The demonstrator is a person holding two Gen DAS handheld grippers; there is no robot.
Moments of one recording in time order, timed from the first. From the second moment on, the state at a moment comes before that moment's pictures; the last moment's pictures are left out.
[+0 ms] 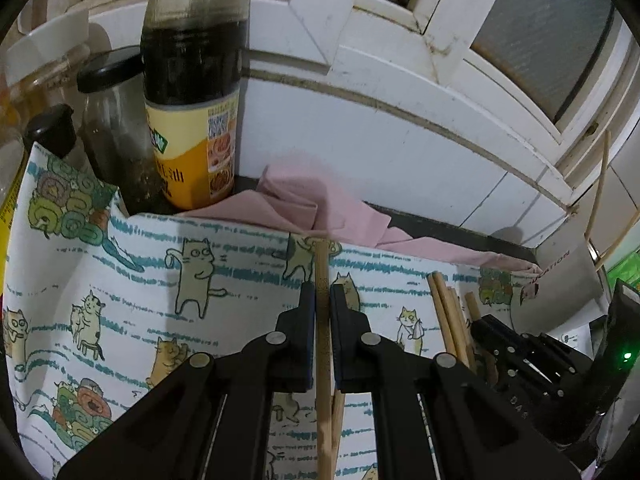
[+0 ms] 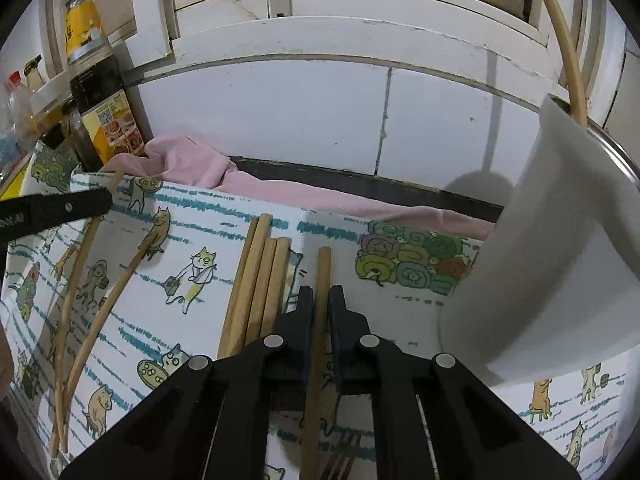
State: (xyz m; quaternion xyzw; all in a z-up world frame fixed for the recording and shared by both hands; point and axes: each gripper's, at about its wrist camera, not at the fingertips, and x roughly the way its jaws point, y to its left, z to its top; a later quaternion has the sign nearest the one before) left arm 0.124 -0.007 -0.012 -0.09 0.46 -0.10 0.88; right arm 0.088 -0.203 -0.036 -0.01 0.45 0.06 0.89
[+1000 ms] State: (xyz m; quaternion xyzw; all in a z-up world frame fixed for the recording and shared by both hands) left arm 0.080 0.015 0.056 -0.17 0.30 -0.22 0.91; right arm 0.018 -0.245 0.077 0.09 0.27 0.14 0.95
